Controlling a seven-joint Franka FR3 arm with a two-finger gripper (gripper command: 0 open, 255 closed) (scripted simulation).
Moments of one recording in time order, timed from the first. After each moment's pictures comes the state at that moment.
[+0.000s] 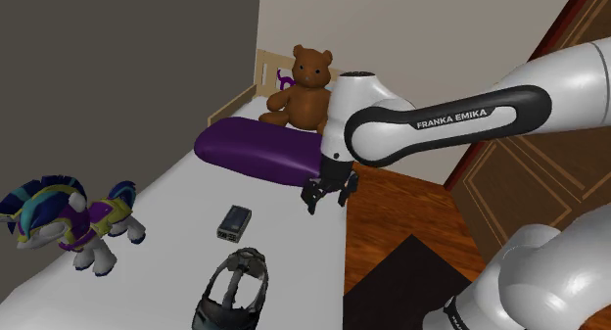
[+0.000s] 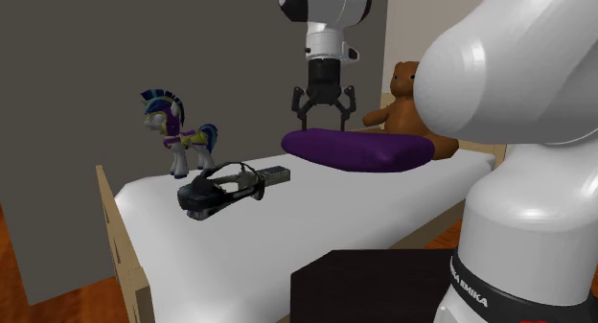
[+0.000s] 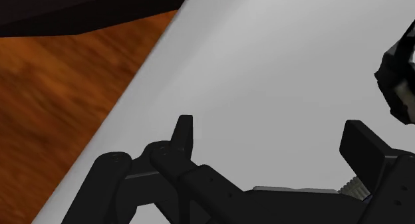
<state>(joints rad) 0.08 -0.25 0.30 -2.42 0.14 2.07 0.53</state>
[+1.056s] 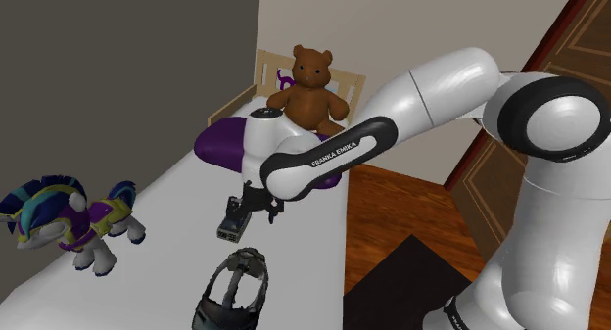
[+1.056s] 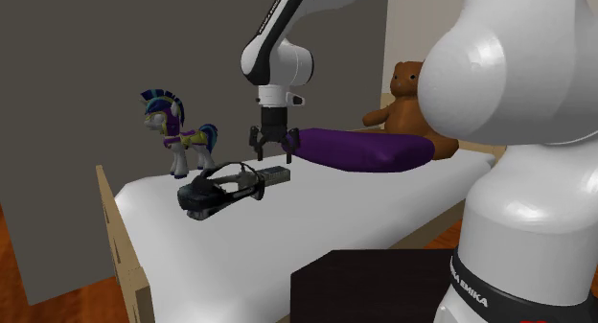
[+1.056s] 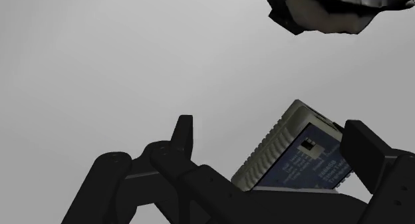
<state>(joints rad) 0.19 0.38 0.35 -1.99 -0.13 2.32 0.95</state>
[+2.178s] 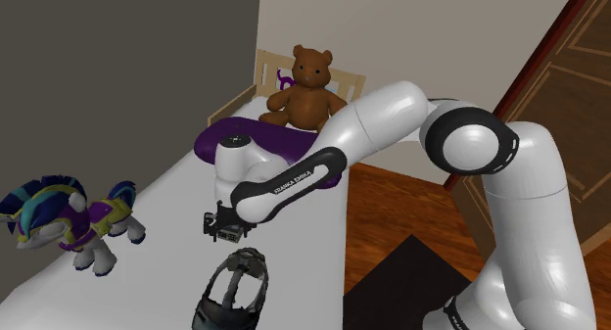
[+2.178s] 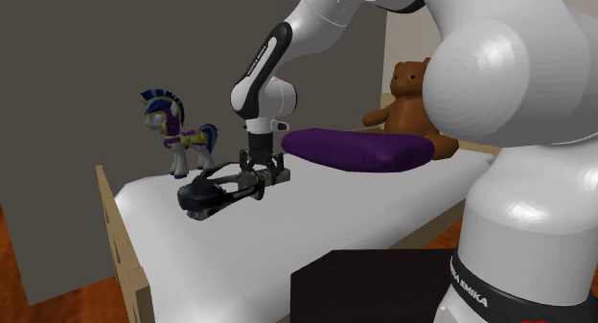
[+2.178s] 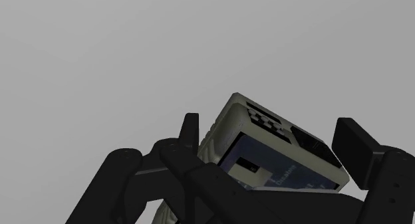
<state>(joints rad) 0.29 0.68 0.28 -1.74 -0.23 2.39 1.07</state>
